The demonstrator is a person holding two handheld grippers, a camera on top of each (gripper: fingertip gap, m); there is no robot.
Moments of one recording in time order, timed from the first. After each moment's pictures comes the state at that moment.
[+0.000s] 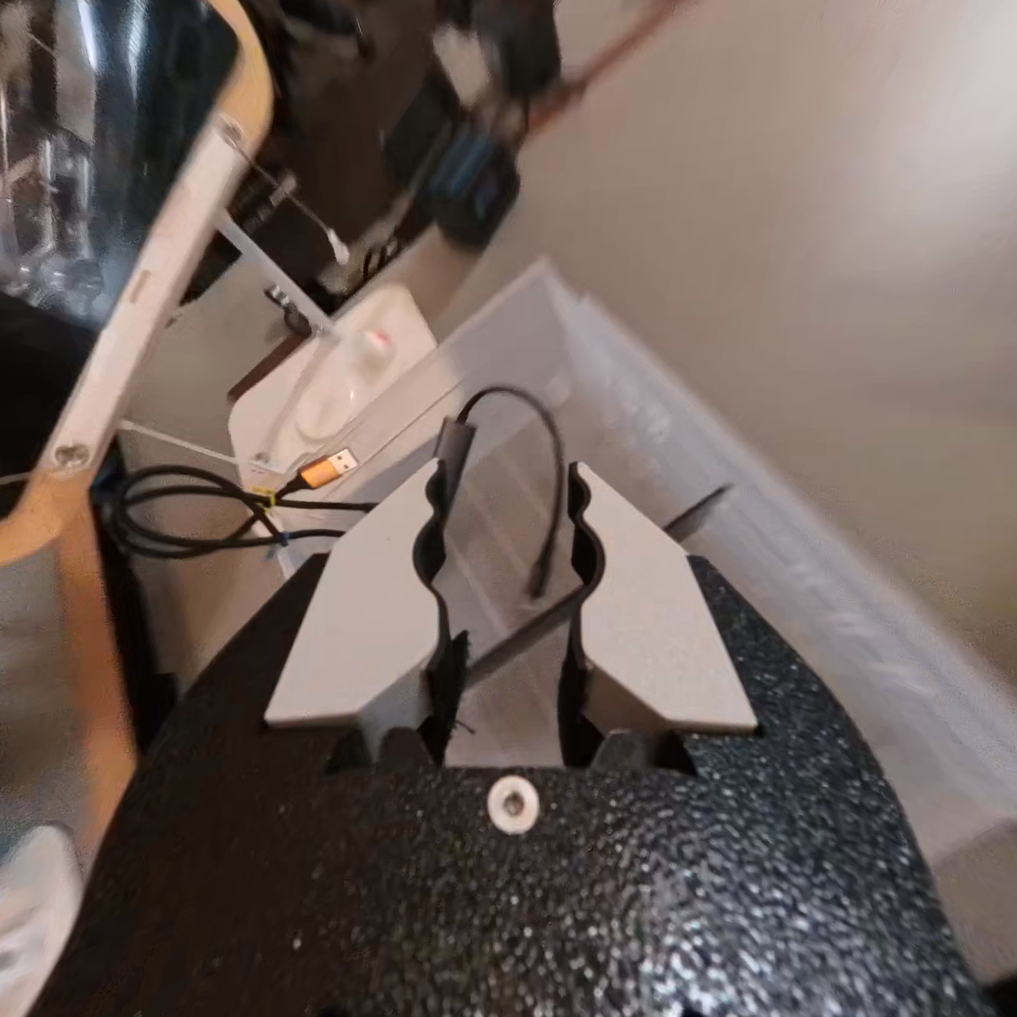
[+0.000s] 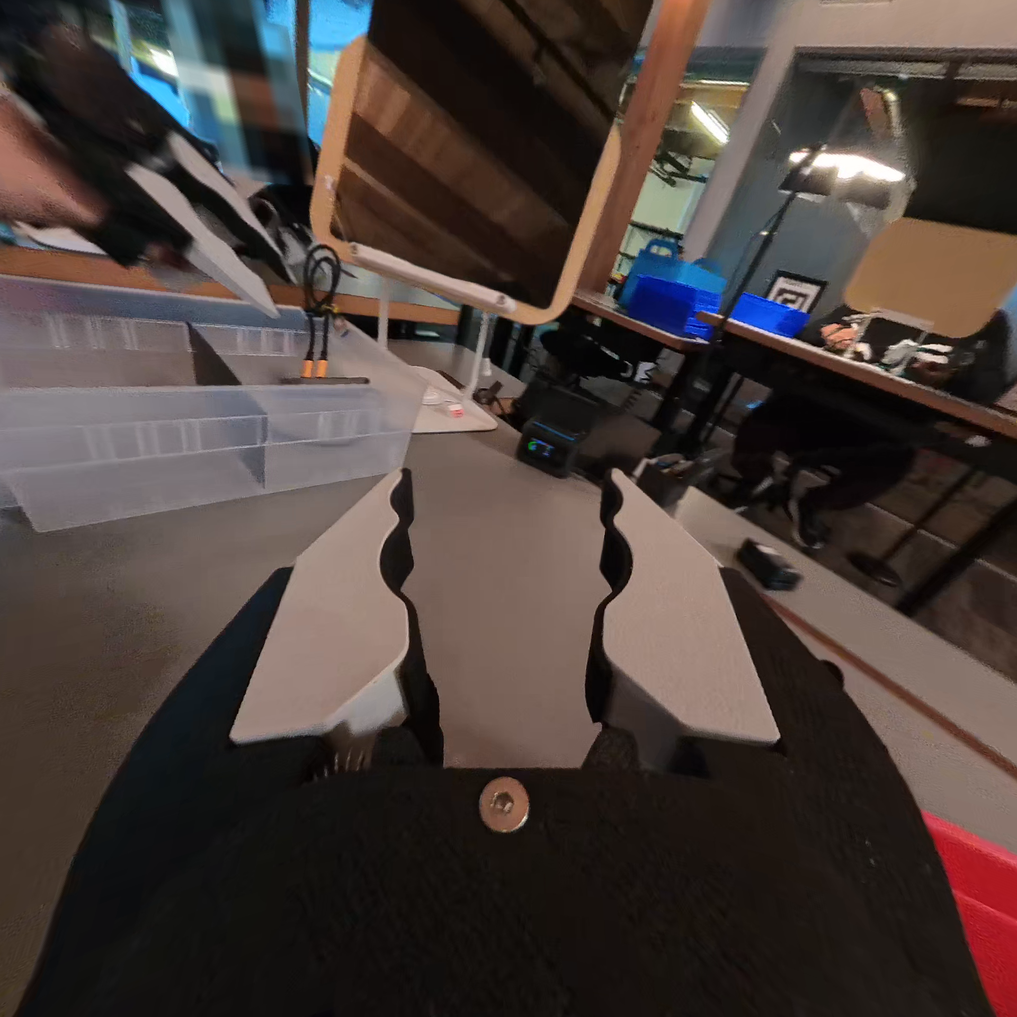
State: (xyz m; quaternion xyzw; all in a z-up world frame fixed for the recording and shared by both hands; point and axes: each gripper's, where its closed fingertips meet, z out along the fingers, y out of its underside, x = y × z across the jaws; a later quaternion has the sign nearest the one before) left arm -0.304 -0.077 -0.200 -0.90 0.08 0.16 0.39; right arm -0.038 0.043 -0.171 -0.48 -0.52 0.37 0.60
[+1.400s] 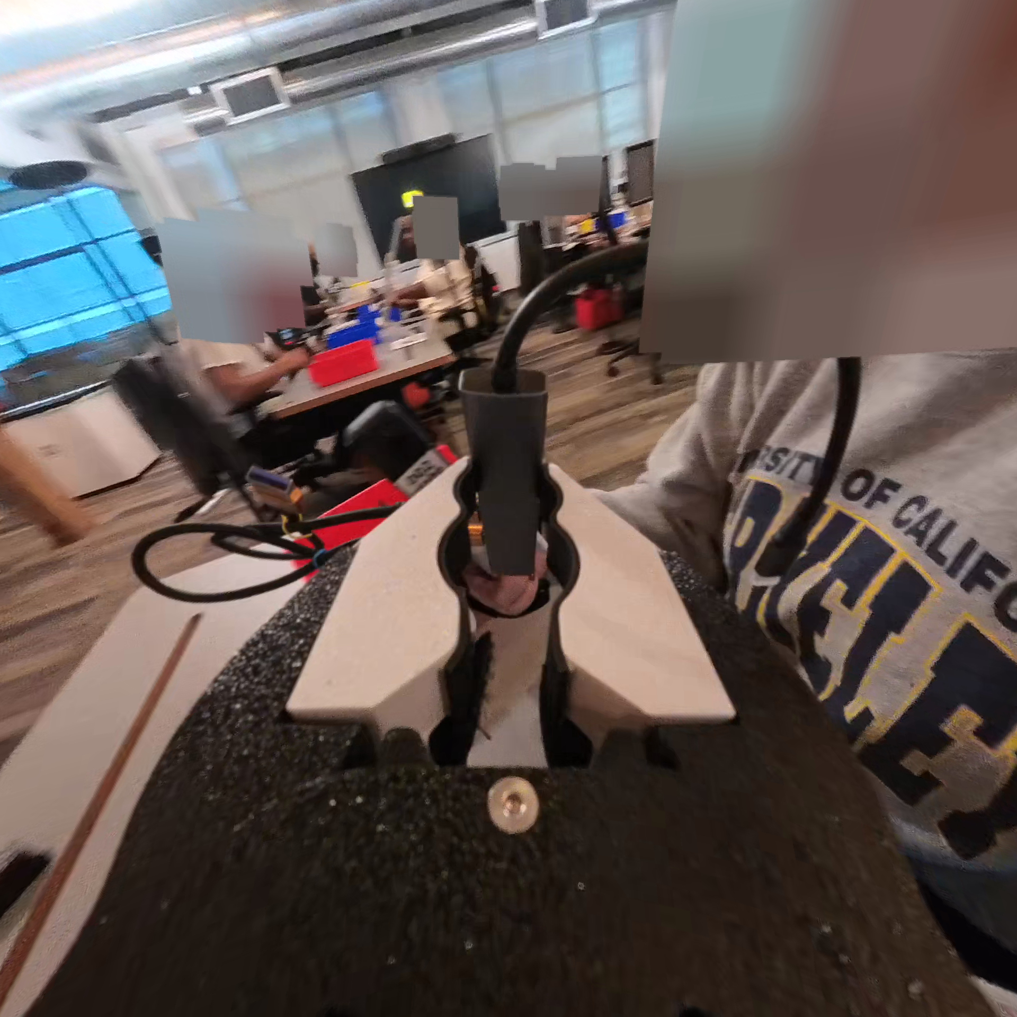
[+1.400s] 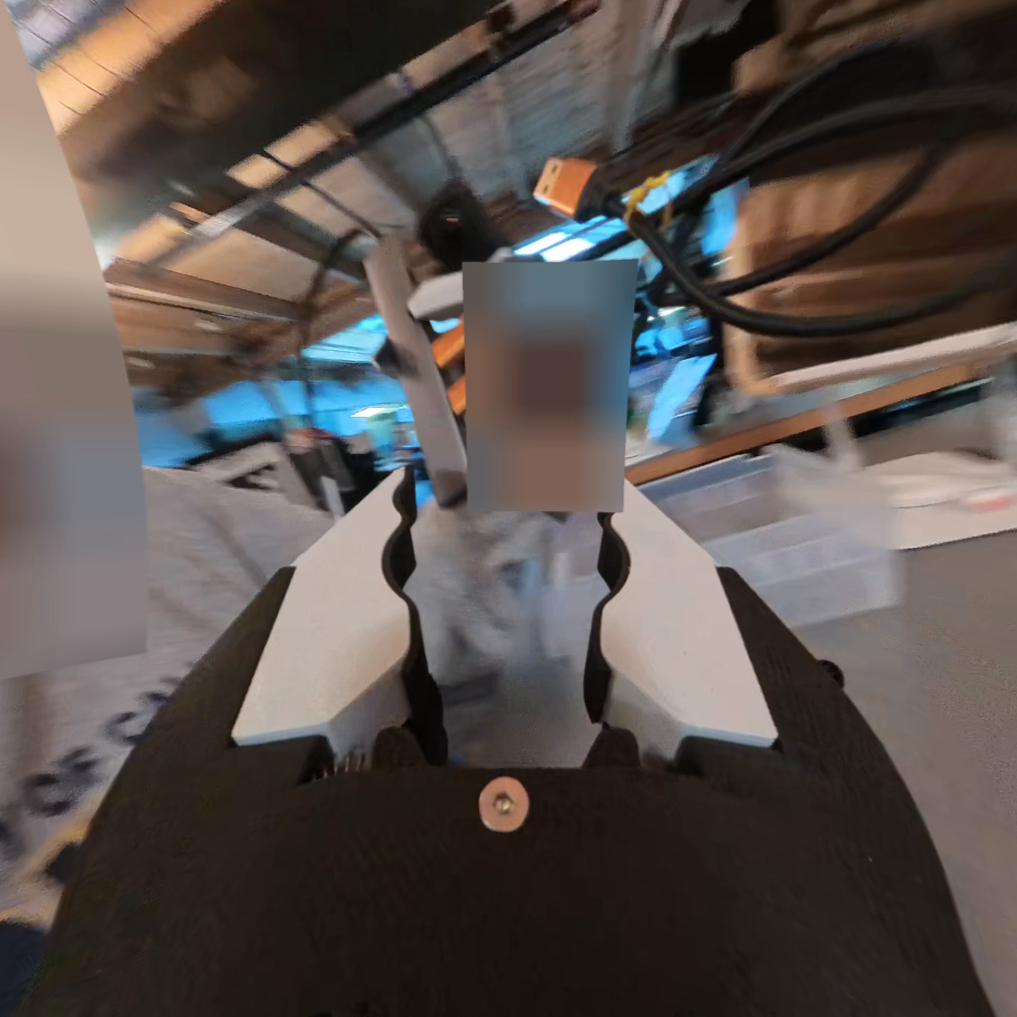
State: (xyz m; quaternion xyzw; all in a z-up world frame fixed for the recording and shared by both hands) left arm -0.017 -0.078 -0.040 -0.52 0.49 -0.34 0.61; right arm -0.026 -0.050 -0.098 -0.37 -0.45 0.78 0.23
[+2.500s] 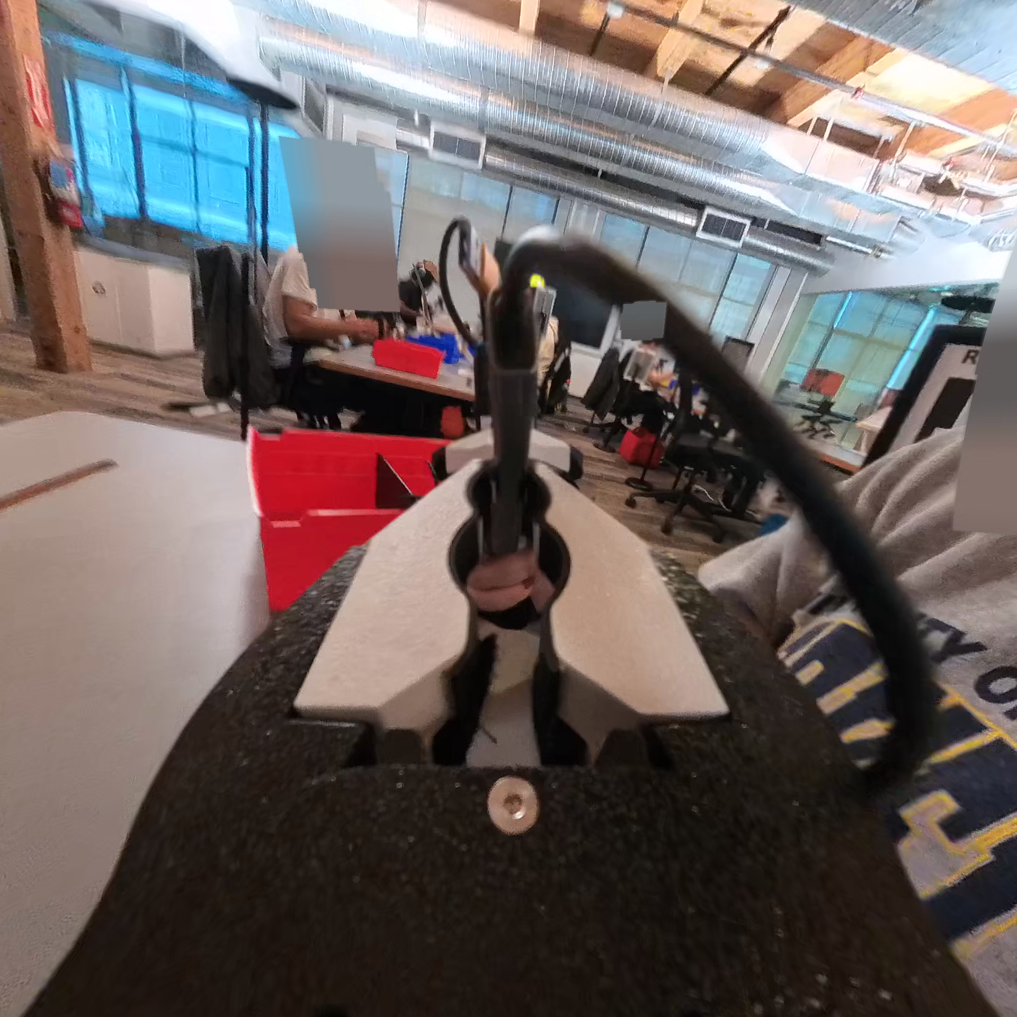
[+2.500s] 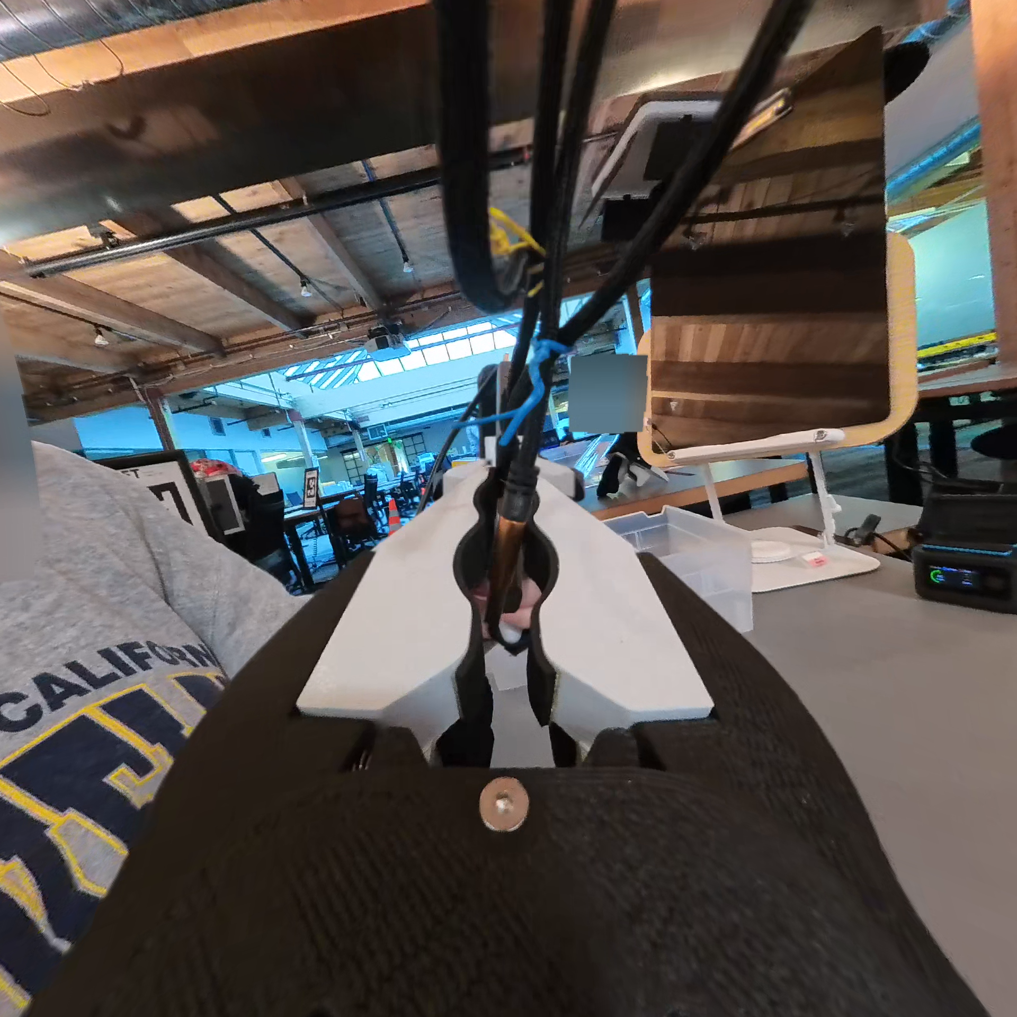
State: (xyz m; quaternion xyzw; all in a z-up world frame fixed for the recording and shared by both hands) left arm 0.013 -0.025 -0.114 -0.60 0.25 -0.45 0.61; right arm 0.009 -0.022 -0.108 -0.35 -0.41 0.76 0.37
